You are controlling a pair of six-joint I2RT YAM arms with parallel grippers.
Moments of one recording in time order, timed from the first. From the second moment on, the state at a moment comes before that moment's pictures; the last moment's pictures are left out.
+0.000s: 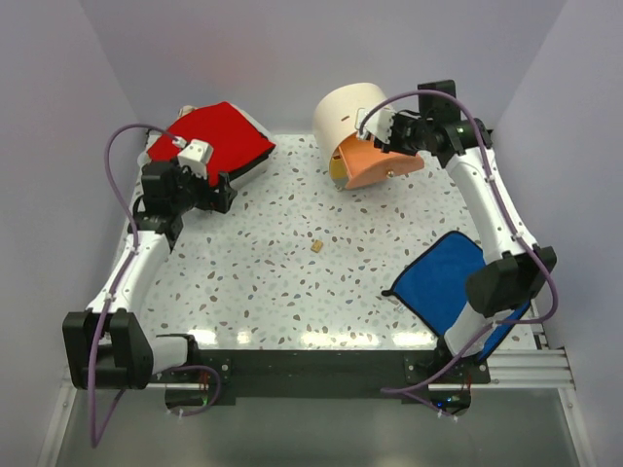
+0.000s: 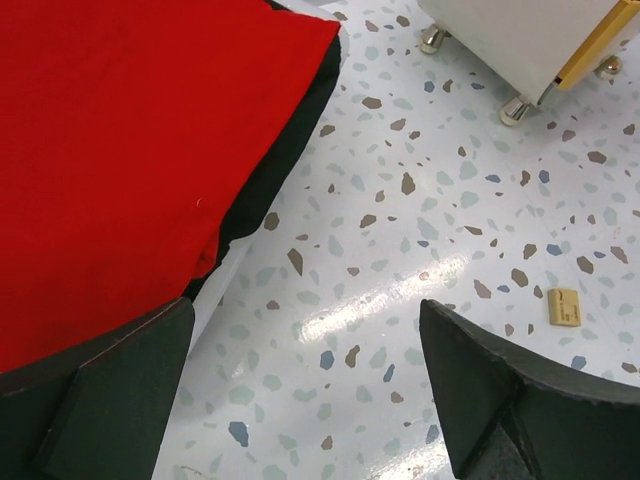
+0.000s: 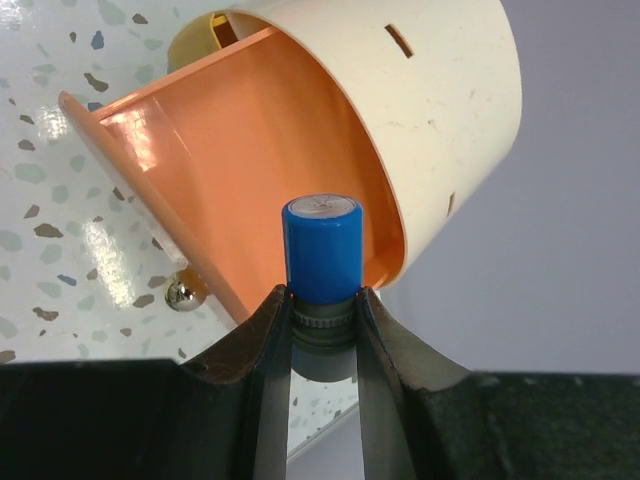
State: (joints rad) left arm 0.00 1.25 0.91 -0.07 0.39 0.09; right arm 0.26 1.69 1.91 -0.89 -0.30 -1.16
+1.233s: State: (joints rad) left arm 0.10 1.21 0.84 0.00 0.43 0.00; right arm 0.28 1.90 1.97 -0.80 -0.14 -1.36
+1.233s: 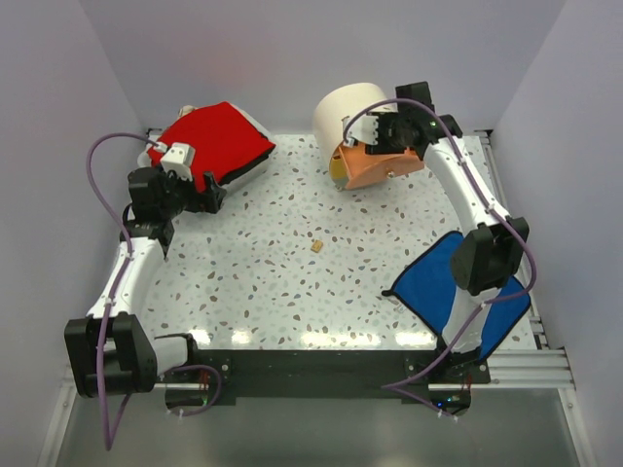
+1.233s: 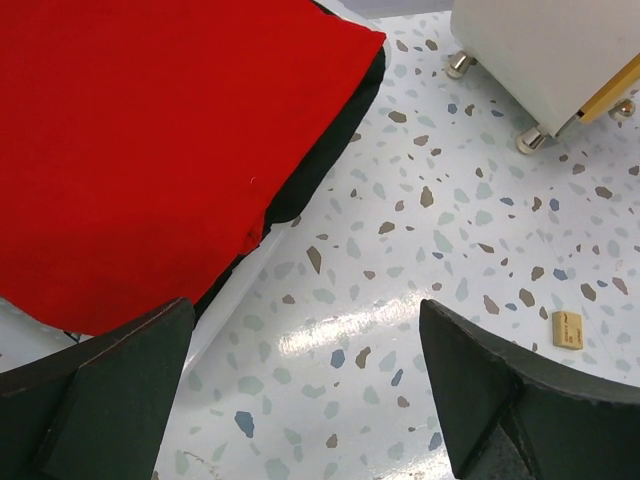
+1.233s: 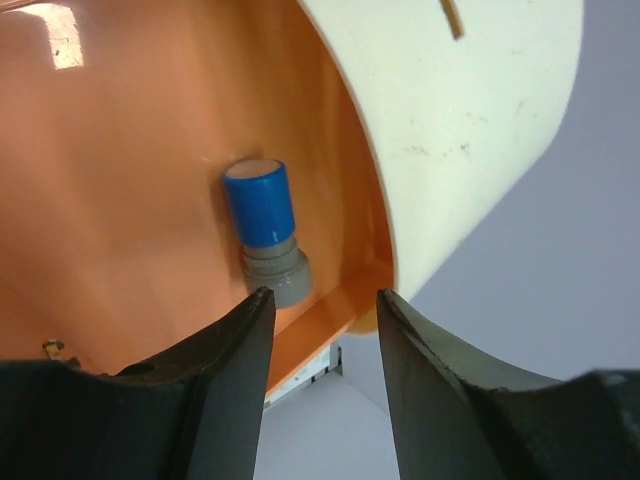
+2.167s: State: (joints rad) left arm 0.10 1.21 0.84 -0.01 0.44 -0.01; right arm 0.63 1.88 1.62 -1.20 -0.44 -1.32
